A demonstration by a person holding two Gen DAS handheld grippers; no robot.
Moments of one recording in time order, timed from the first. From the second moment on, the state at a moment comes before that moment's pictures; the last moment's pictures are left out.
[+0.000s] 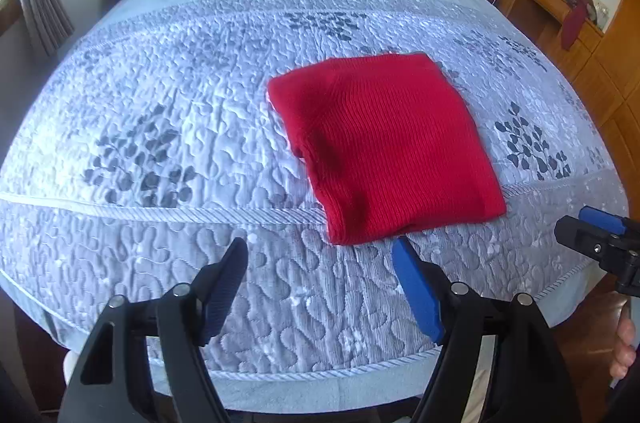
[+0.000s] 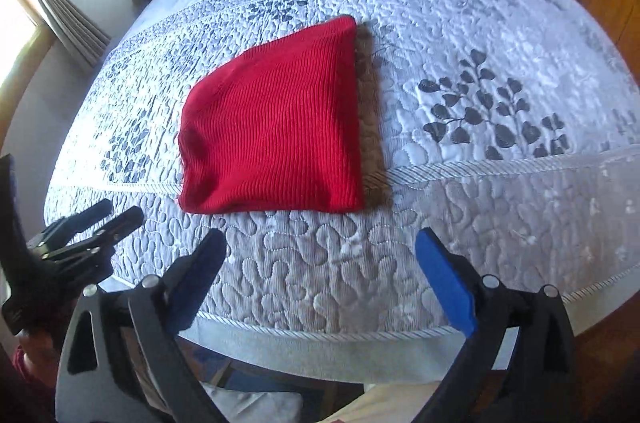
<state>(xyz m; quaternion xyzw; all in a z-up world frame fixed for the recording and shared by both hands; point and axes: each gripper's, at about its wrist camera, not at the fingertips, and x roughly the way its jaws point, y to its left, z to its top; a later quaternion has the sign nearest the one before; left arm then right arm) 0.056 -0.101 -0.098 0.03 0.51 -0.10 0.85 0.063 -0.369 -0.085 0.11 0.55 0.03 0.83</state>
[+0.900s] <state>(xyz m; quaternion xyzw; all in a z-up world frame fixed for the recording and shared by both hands) 0.016 -0.104 -0.061 0.06 0.49 -0.08 0.87 0.032 -0.338 -0.061 0.05 0.54 -0.02 0.84</state>
